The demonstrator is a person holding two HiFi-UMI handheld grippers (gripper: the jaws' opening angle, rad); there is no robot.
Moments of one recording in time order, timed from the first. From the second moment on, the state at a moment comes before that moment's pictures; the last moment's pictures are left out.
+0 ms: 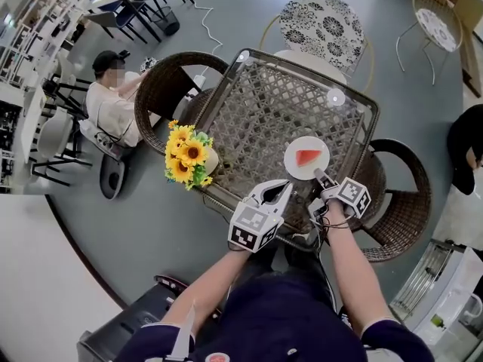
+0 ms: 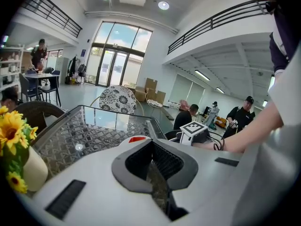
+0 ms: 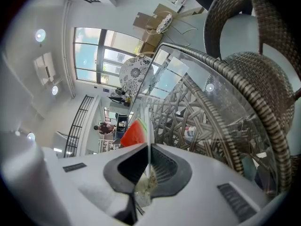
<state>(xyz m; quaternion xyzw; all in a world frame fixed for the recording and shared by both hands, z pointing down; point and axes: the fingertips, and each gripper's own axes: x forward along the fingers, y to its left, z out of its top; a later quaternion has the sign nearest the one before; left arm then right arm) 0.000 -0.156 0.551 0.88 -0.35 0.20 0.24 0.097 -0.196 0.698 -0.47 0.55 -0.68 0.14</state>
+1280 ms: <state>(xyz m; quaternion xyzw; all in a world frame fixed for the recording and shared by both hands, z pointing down) 0.000 -0.148 0.569 0.88 -0.33 0.20 0.26 0.095 -0.191 0.727 -0.55 0.62 -0.55 -0.12</state>
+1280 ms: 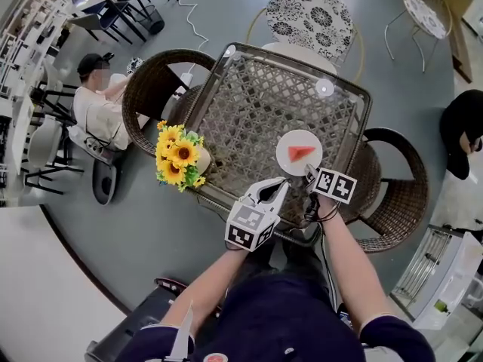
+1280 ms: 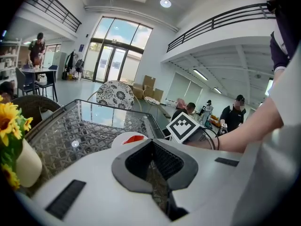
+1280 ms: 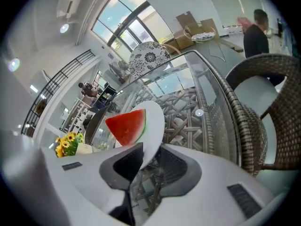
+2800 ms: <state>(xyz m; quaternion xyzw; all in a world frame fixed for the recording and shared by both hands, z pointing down) 0.007 -0.145 0.550 0.89 -0.34 0.19 0.24 0.097 -0.202 0.641 -0.55 0.73 -0.34 -0.22</state>
